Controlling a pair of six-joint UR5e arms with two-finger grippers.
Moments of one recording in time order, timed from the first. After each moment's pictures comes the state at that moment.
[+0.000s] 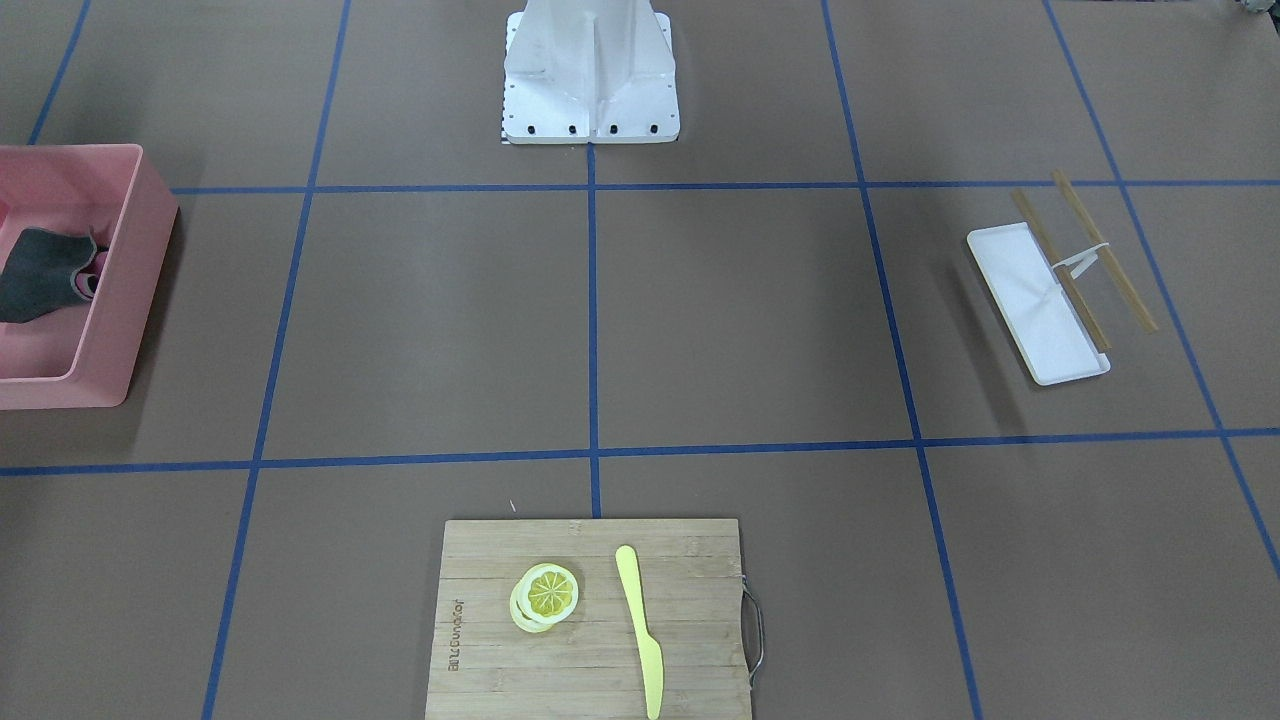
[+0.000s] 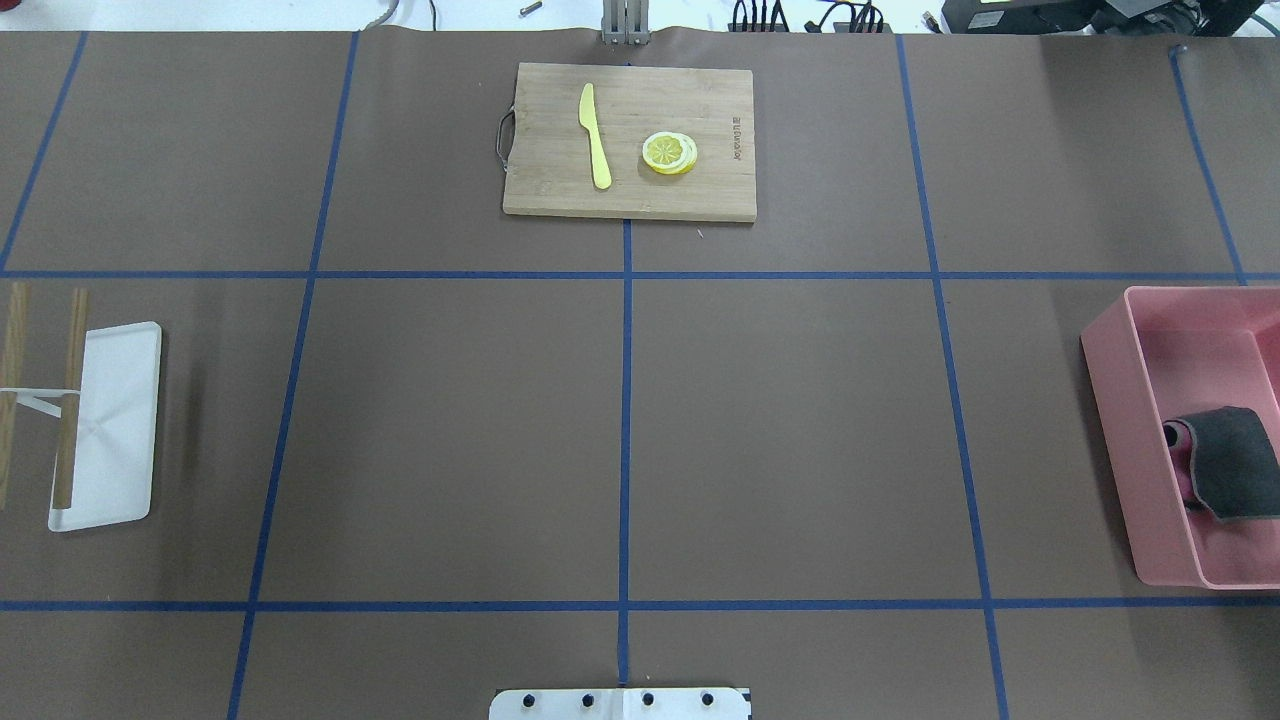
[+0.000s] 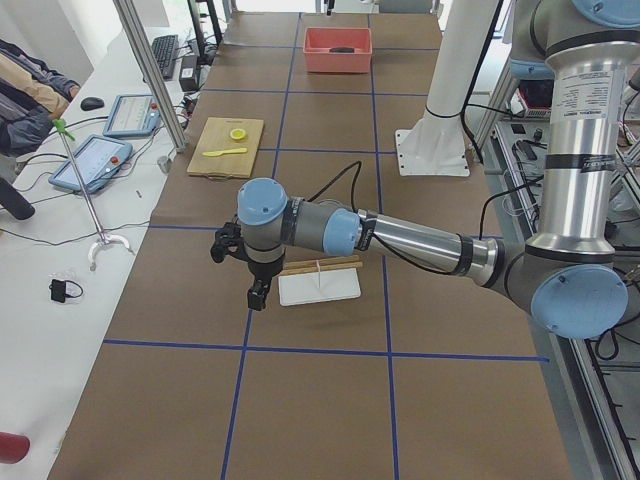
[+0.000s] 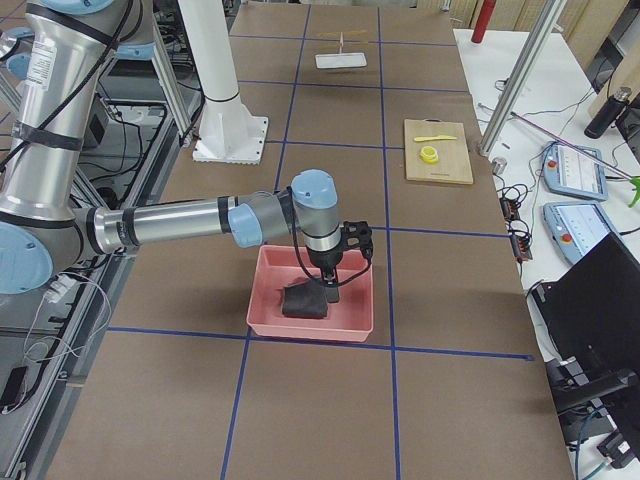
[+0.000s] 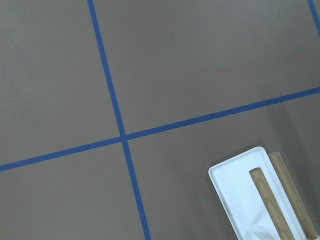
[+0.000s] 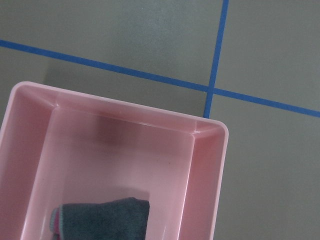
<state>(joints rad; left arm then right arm) -1.53 -1.56 -1.80 -1.54 -2.35 0.08 1.37 -1.83 1.98 -1.39 2.17 0.16</state>
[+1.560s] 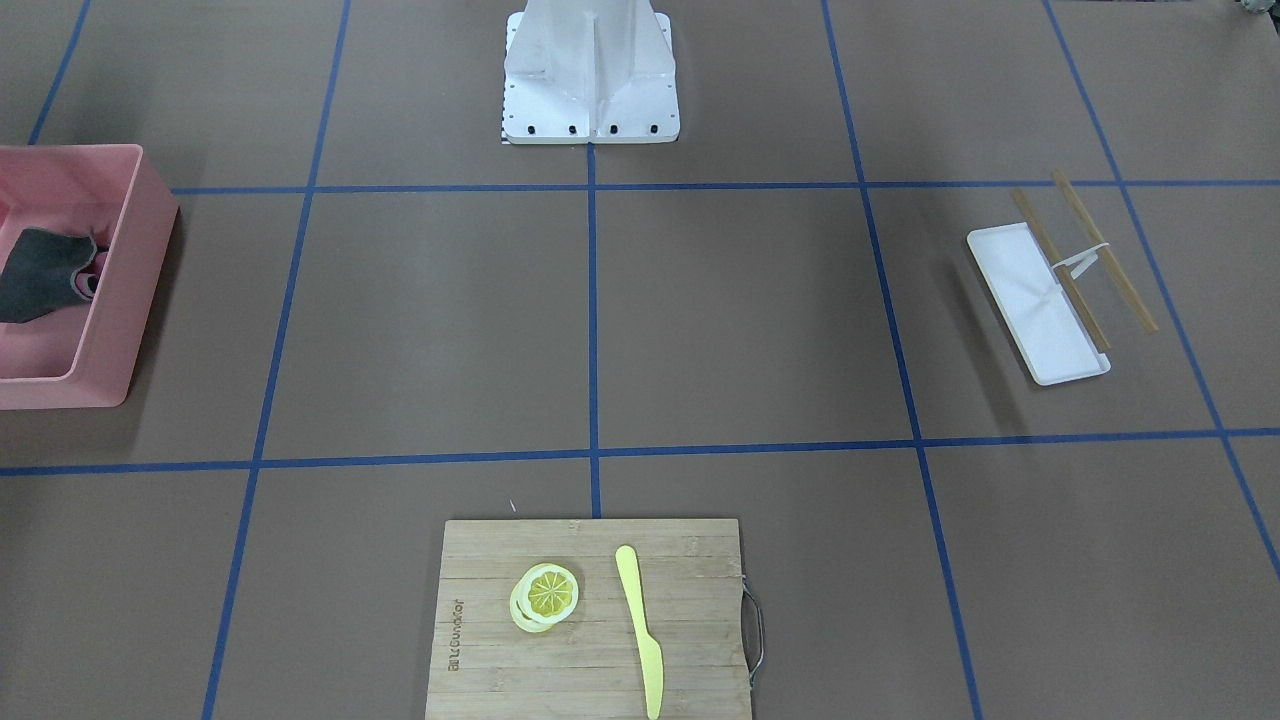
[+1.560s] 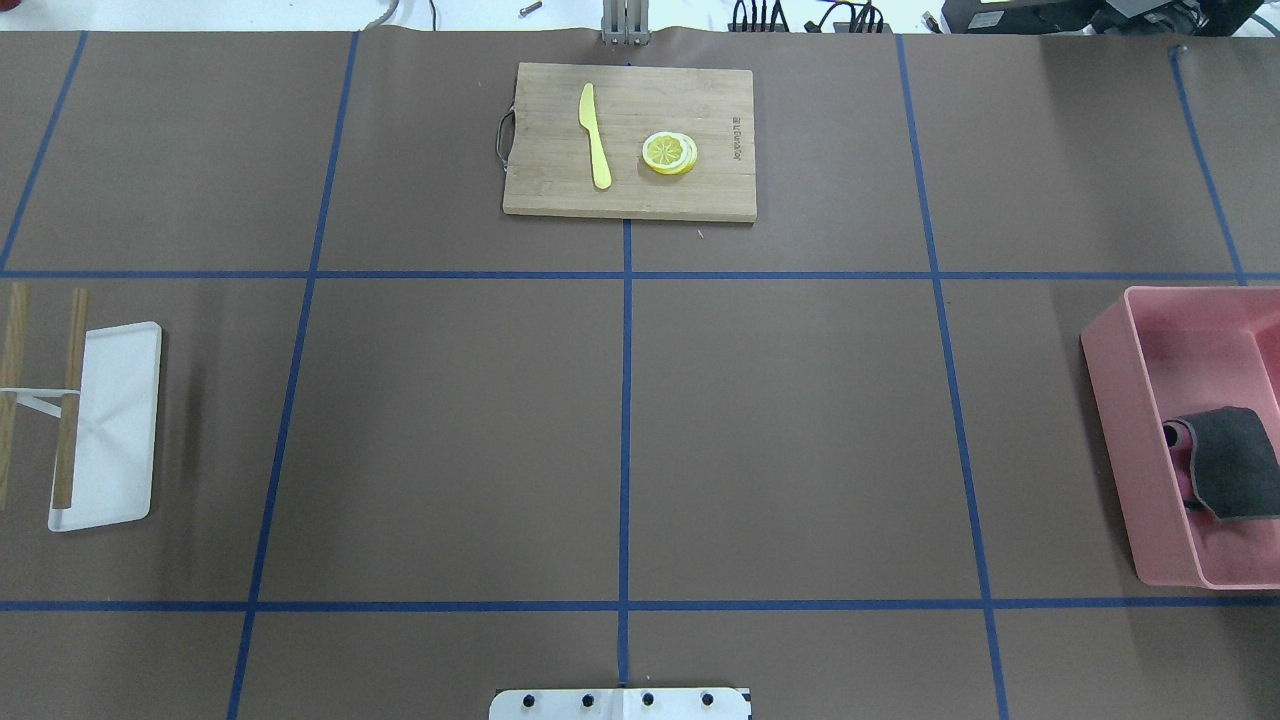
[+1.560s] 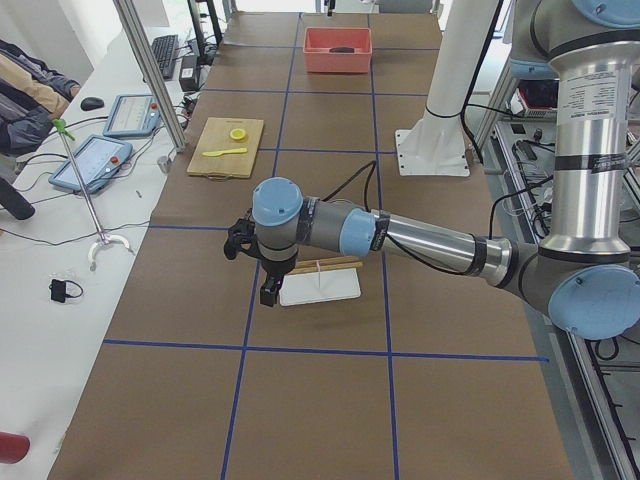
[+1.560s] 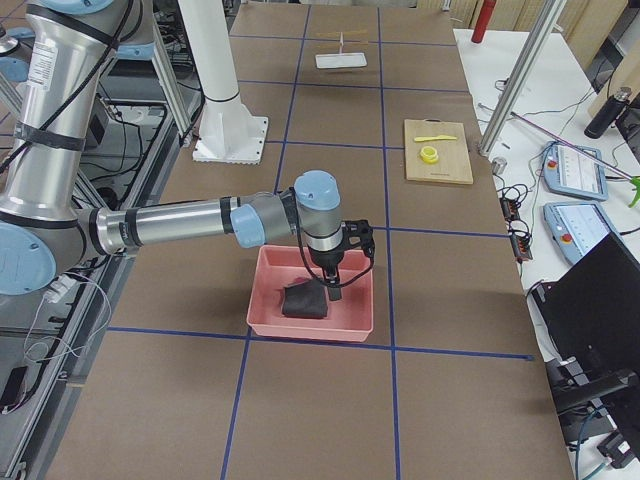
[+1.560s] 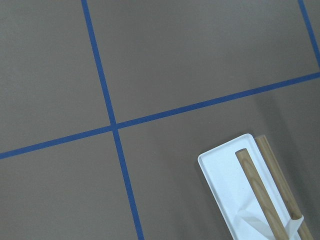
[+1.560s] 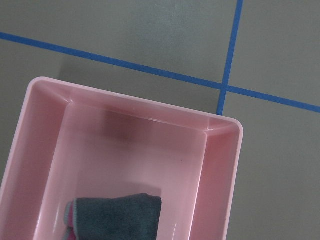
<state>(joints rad) -1.54 -1.51 -1.86 -1.54 -2.41 0.09 1.37 -1.84 1.99 -1.39 2.22 0.15</state>
